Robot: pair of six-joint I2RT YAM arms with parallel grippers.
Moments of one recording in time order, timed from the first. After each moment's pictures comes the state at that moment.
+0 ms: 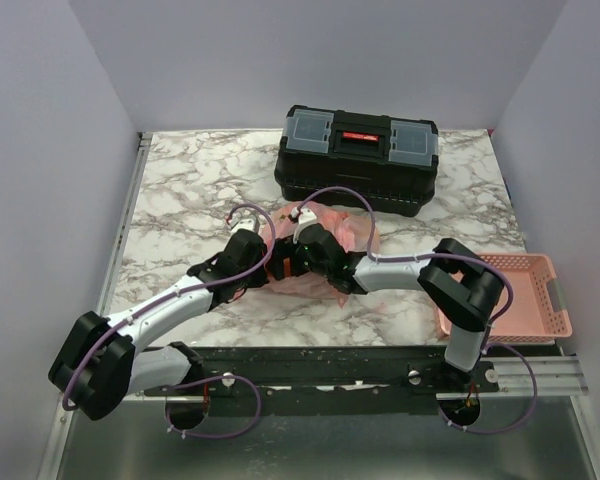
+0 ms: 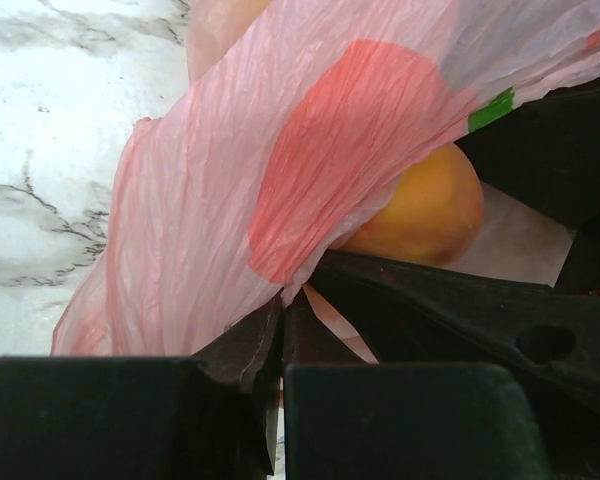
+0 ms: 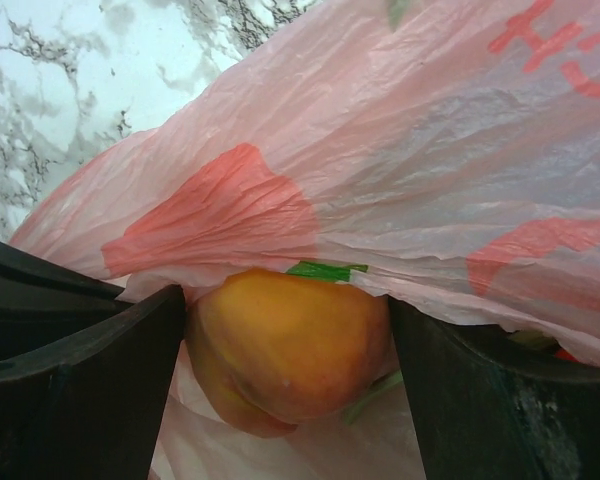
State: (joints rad) left arm -0.63 1.17 0.58 -0.24 -0.16 -0.63; right arm 0.94 1.84 0.96 0.38 0.09 0.46
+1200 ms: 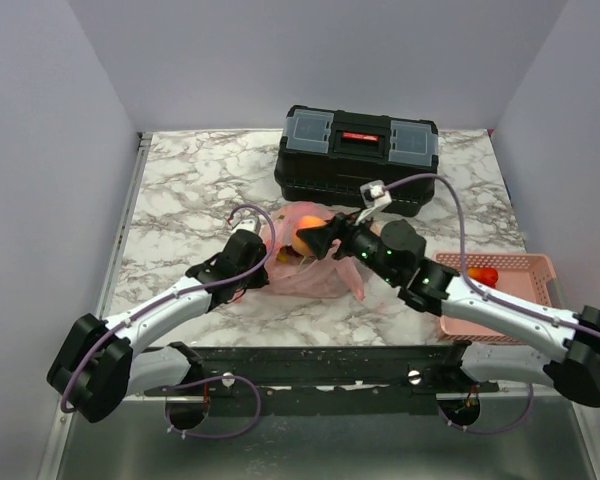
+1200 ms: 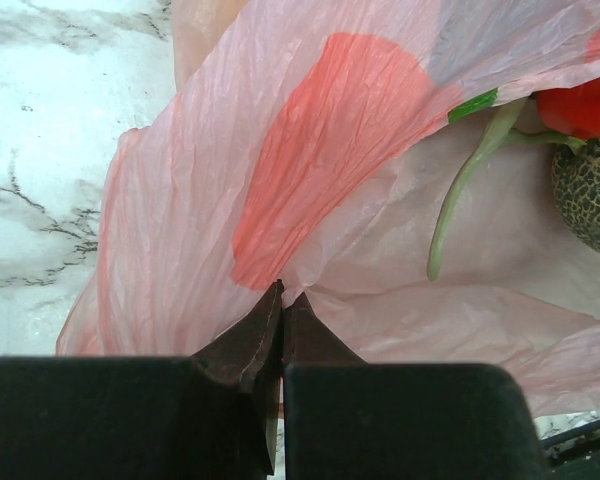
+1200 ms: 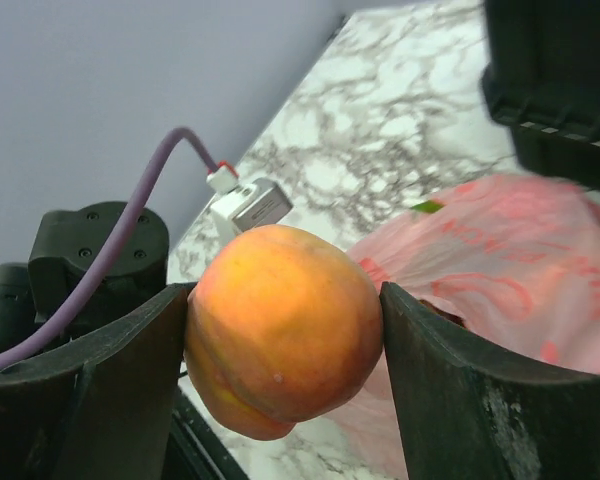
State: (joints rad) left arm -0.63 1.16 0.58 -0.23 -0.13 -0.62; right arm 0.94 1.19 0.82 0.30 0.14 0.53
